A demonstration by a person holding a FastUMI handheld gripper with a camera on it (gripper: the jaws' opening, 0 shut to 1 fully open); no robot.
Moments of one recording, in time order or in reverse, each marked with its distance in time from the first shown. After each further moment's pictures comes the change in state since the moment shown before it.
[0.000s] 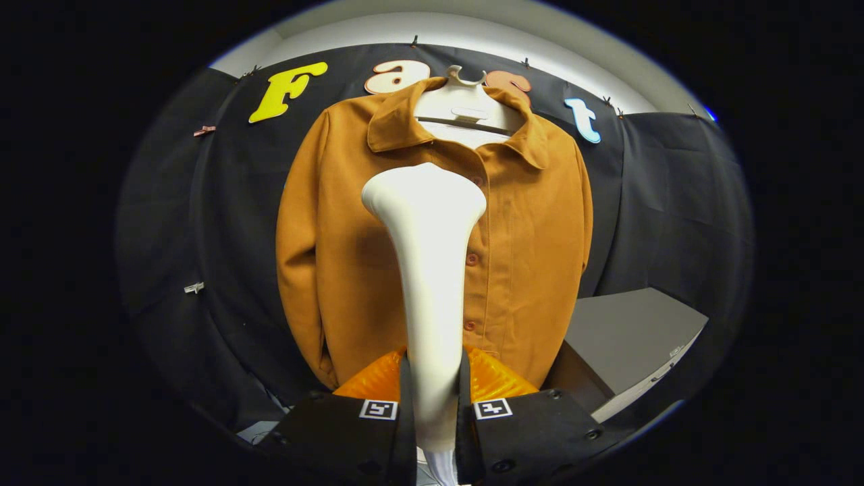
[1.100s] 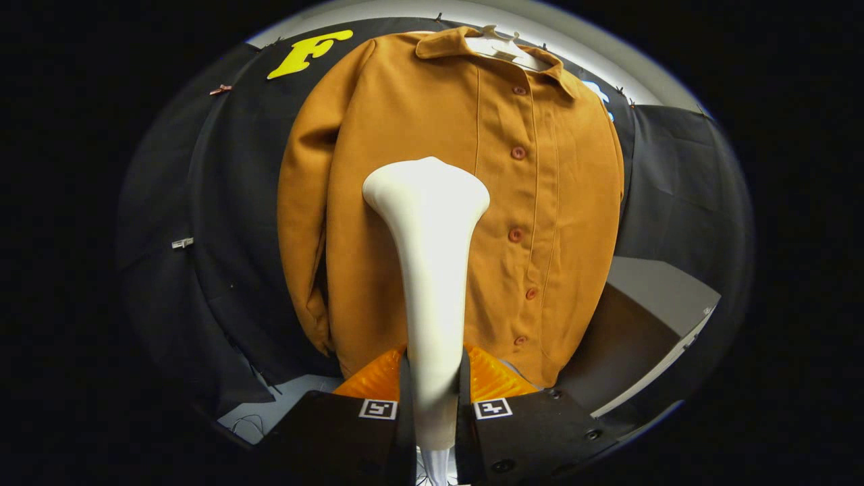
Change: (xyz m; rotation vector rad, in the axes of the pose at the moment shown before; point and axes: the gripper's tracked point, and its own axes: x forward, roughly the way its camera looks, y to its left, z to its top) arm 0.023 0.031 -0.136 -0.051 0.108 -0.010
